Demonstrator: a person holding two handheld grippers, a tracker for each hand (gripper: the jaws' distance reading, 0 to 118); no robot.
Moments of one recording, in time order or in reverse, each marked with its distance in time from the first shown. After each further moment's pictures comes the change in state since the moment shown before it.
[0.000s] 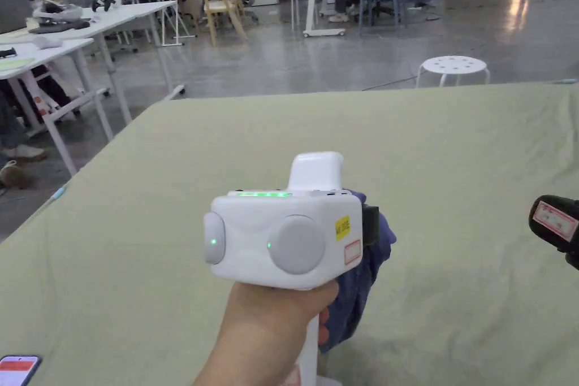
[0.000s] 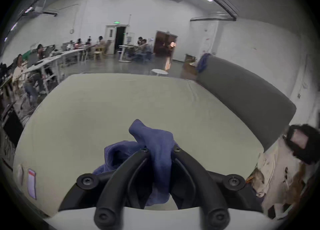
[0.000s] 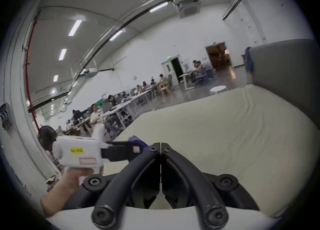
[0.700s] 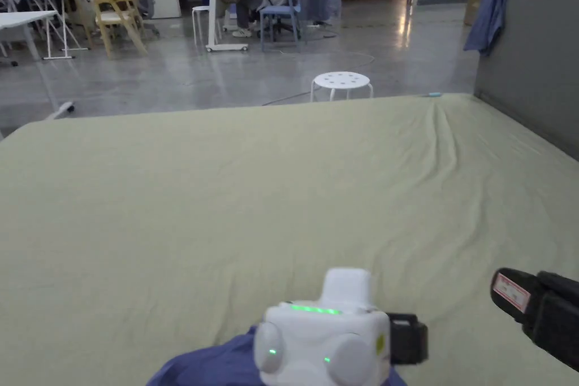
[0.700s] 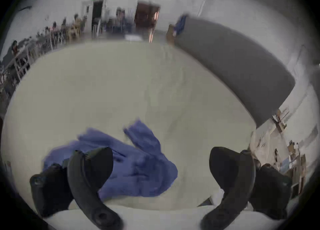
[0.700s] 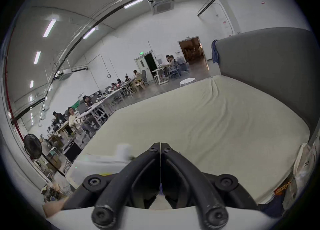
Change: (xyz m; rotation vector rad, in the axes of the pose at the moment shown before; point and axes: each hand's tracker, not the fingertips) left arm 0.132 -0.076 -0.080 -0.167 -0.136 -0.045; right arm 0.089 -0.019 0.054 -0.078 -0.190 -0.091
